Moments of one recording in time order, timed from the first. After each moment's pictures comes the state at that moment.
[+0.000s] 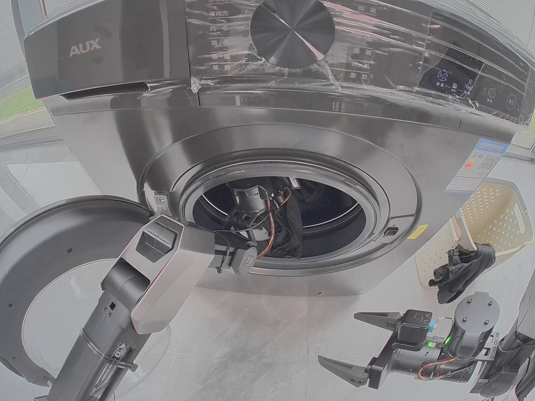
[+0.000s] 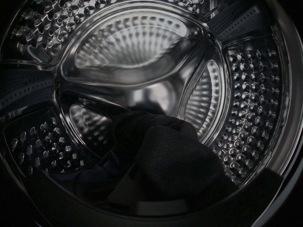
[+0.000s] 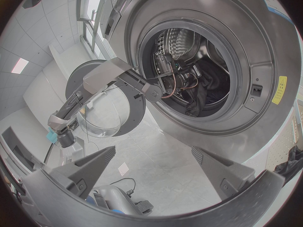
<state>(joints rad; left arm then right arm) -0.57 2.71 -1.99 -1.04 0.24 -0.27 0.85 1.84 -0.02 -1.54 0.03 0.10</state>
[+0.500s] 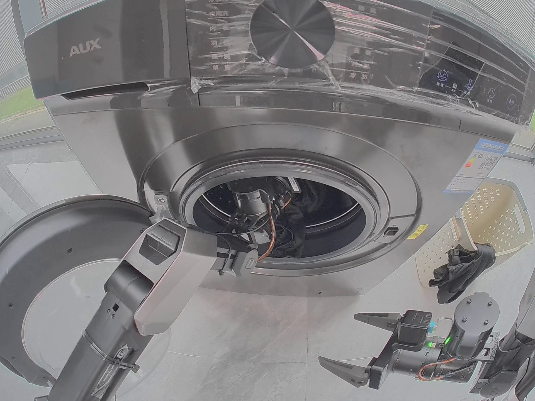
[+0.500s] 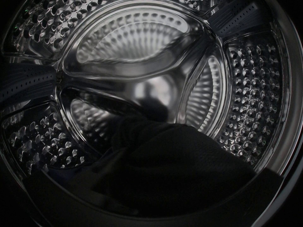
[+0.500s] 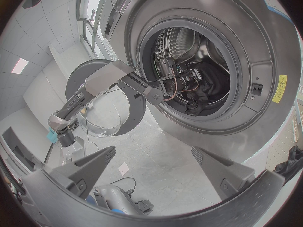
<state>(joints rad) -0.57 2.73 -2.00 -1.03 0.24 -0.27 0.85 1.84 -0.02 -1.54 0.03 0.11</state>
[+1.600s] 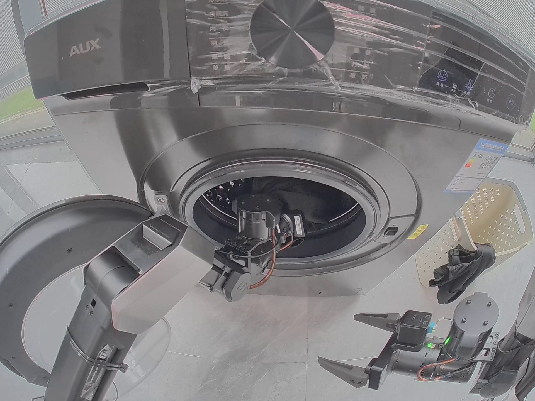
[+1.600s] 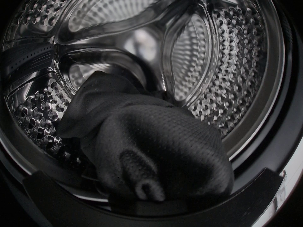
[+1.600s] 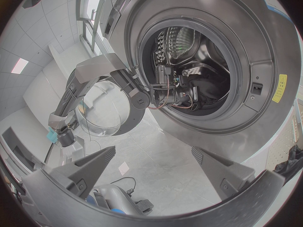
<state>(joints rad) -0.61 2.58 -1.58 -0.97 0.14 -0.25 0.85 1.84 -0.02 -1.54 0.03 0.11</state>
